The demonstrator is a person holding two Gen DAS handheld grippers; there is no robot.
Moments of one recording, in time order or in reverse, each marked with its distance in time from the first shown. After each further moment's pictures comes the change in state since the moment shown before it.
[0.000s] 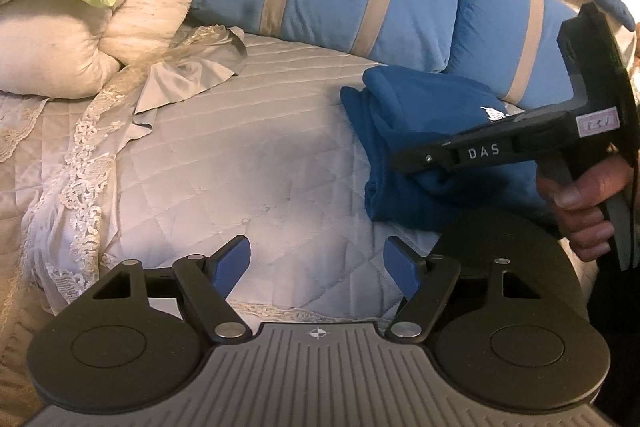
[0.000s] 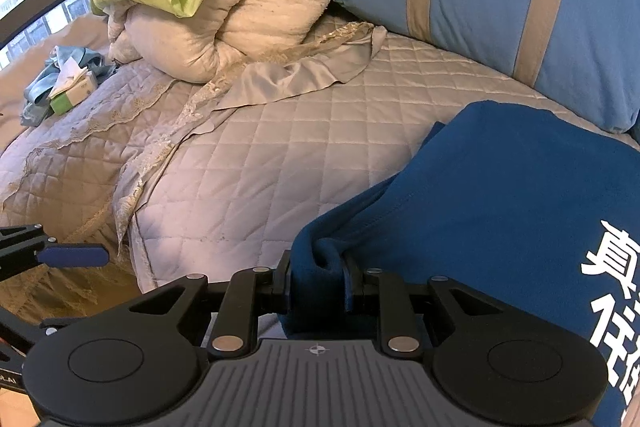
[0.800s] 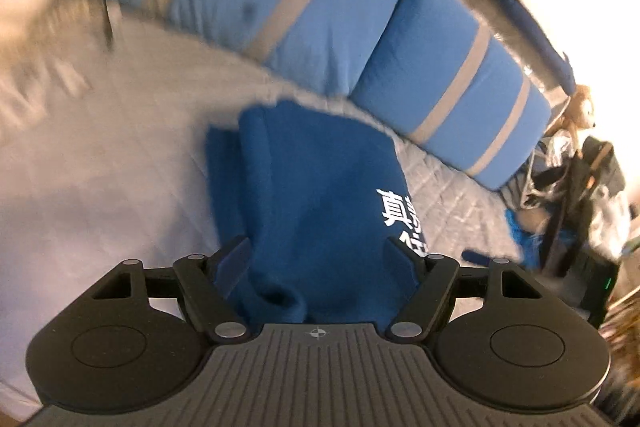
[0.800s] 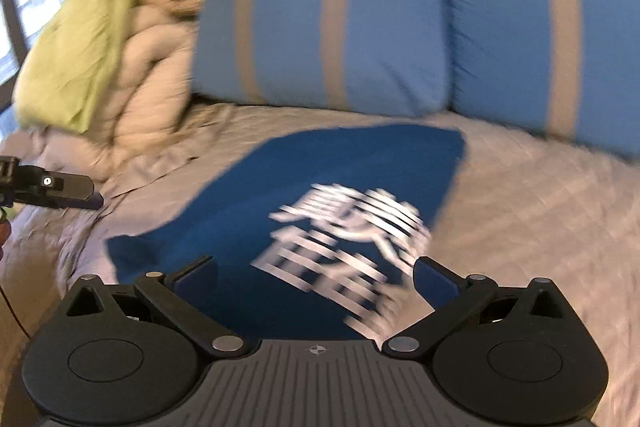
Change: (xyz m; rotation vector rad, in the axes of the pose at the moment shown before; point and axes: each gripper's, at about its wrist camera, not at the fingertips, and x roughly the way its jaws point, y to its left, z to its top) left arm 0.091 -0.023 0.122 -0.180 0.166 -0.433; right arm -0.130 -0.143 -0.088 0.301 -0.243 -0.188
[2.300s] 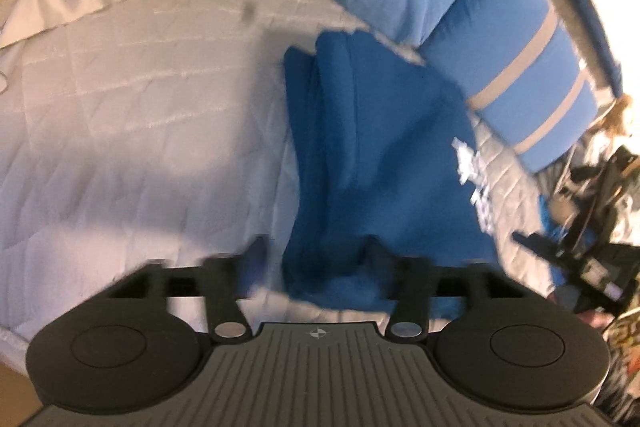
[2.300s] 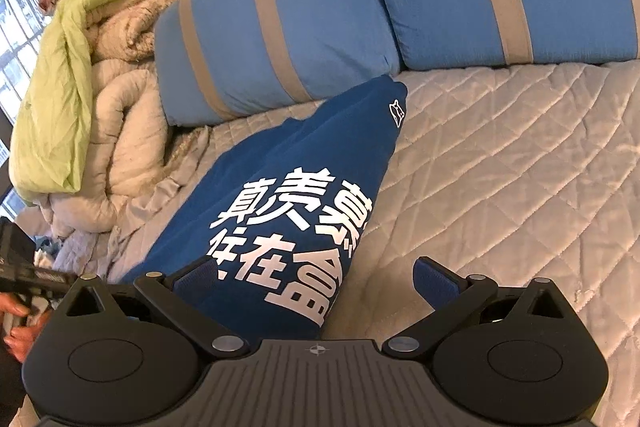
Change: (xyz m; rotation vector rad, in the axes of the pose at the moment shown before) left arm 0.004 0.058 -0.018 -0.124 0.122 0.055; right arm 0.001 -0.052 -0.006 0.225 0.032 0.065
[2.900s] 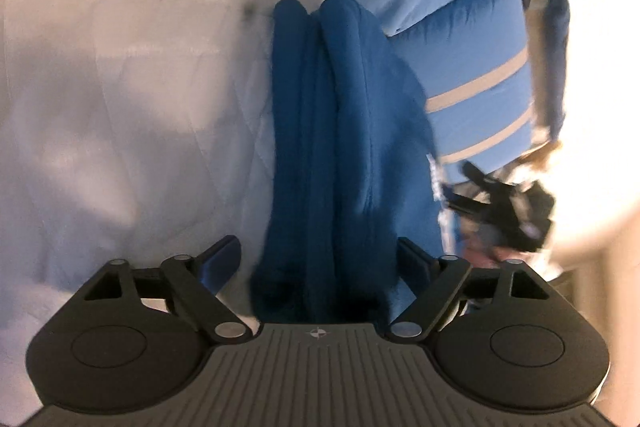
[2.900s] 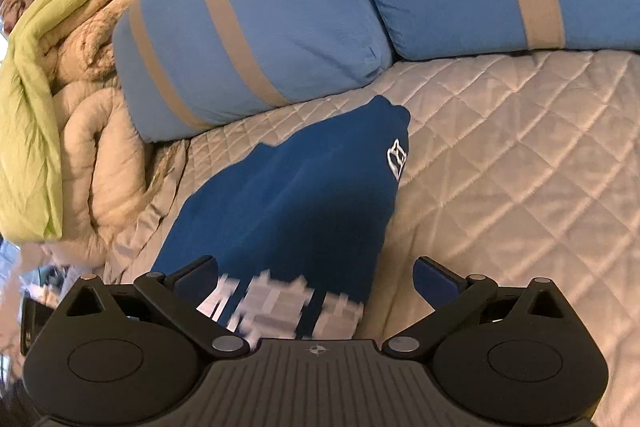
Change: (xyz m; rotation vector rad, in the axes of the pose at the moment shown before) left arm 0.057 0.062 0.000 -0.214 0.126 -0.350; right arm 0.090 -0.044 0.084 0.115 0.107 0.054
